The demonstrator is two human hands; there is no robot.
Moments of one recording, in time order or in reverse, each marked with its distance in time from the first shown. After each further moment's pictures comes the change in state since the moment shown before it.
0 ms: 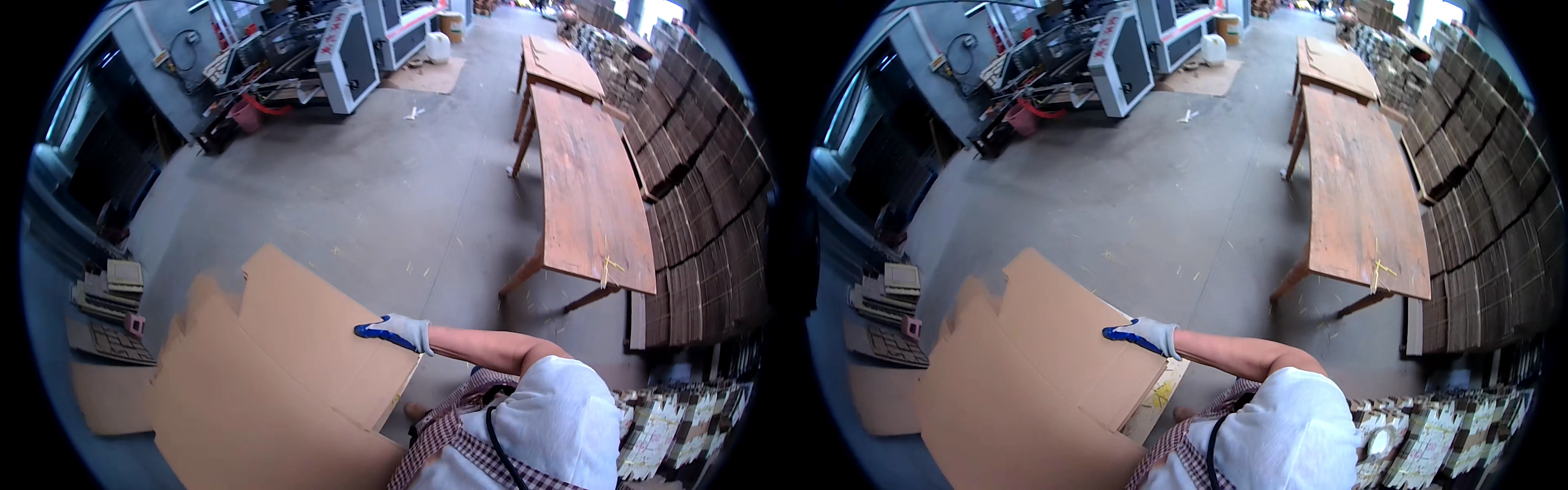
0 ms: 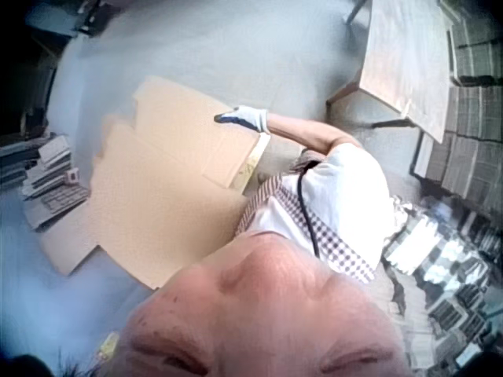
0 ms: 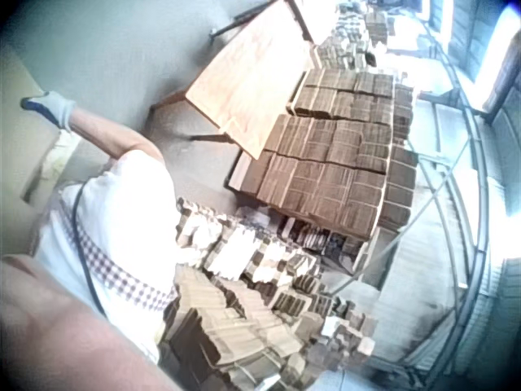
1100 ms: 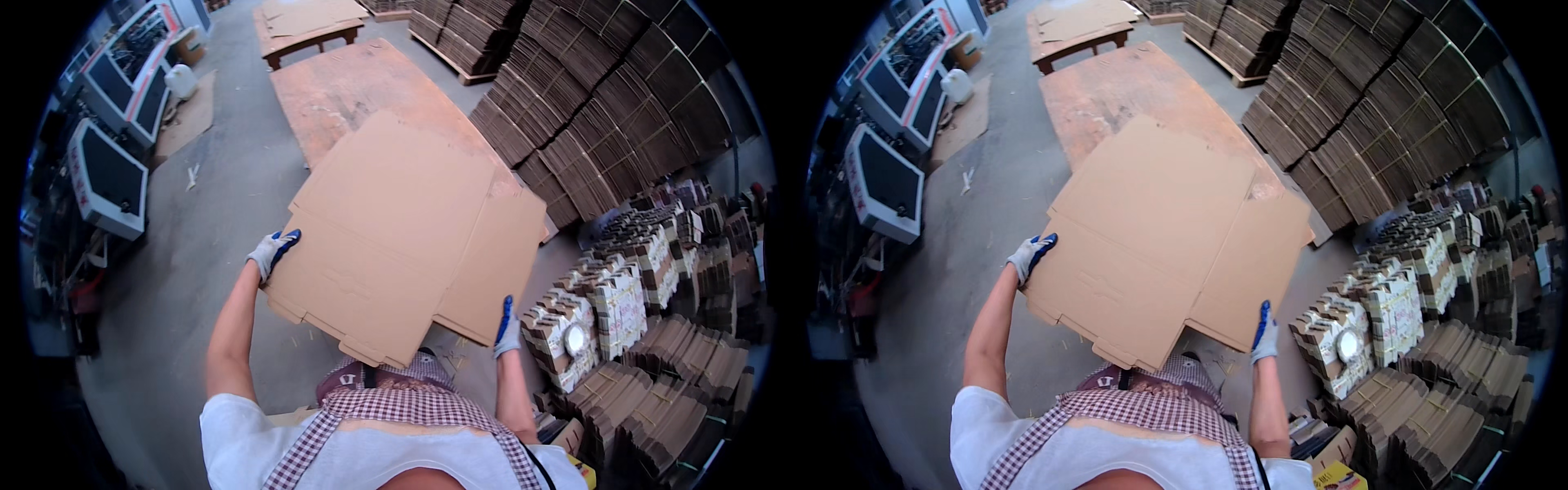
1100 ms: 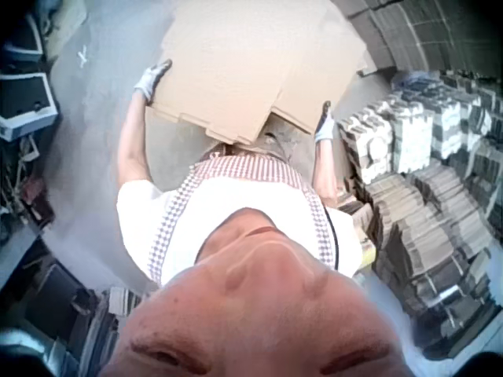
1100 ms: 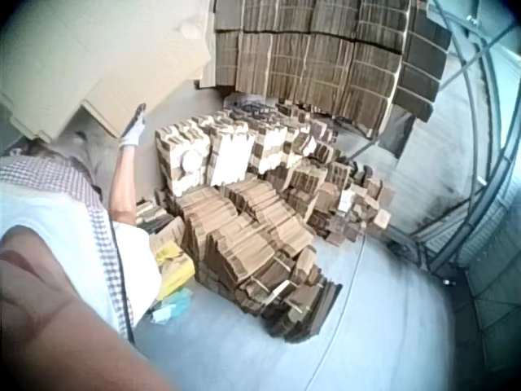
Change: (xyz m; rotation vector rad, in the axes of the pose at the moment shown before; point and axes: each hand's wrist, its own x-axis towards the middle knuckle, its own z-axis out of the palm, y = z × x) left_hand 0.476 1.011 0.431 -0.558 -1.461 0.654; right_hand -0.297 0.292 -0.350 1.079 2.104 -0.465
